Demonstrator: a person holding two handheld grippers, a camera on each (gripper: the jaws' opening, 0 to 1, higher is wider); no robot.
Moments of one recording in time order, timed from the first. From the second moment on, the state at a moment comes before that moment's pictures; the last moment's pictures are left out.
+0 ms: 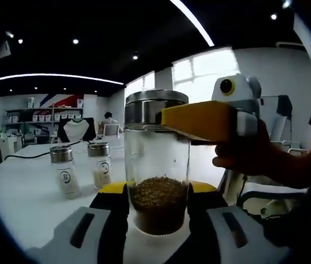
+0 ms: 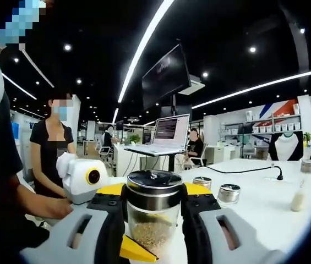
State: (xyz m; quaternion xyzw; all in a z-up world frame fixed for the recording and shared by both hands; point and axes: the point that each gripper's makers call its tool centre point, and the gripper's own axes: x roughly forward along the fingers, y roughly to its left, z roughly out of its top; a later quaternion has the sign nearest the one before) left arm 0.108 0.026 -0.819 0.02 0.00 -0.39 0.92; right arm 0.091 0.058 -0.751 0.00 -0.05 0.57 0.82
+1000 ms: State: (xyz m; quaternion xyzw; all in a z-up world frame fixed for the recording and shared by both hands) left arm 0.097 0.020 -0.809 -0.04 -0.02 -0.44 0.90; right arm 0.083 0.062 -0.756 0.04 -0.05 0.57 0.82
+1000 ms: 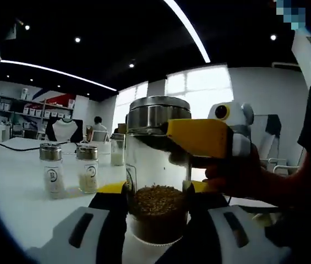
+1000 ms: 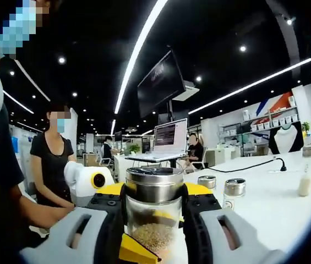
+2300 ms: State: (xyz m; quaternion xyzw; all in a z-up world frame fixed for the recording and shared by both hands) left arm 0.095 0.016 -0.803 -0.04 -0.04 -0.44 0.90; right arm 0.095 0.054 -0.752 0.06 -0.06 0.53 0.85
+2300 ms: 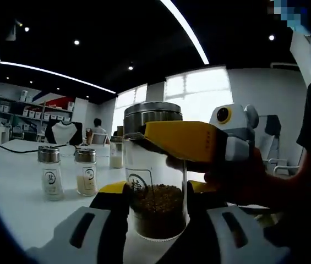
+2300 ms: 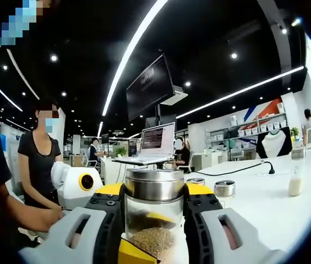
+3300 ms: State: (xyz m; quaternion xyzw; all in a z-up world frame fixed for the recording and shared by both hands) left arm 0.089 0.019 -0.799 -0.09 -0.03 -0.47 0.88; right arm 0.073 0.062 -0.747 -0.01 -0.09 0.57 0.81
